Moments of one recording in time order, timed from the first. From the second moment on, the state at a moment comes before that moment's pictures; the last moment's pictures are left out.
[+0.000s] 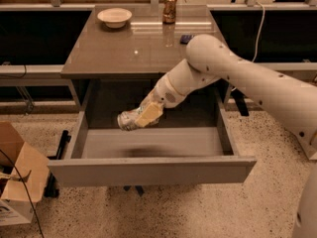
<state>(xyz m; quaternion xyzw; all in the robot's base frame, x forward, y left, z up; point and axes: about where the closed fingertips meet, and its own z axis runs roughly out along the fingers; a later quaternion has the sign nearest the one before) 0.602 0.033 0.754 -0.59 0.72 0.27 0.24</state>
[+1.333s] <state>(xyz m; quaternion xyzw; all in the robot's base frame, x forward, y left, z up) 0.606 0.000 0.657 -0.52 0.75 0.30 0.27</state>
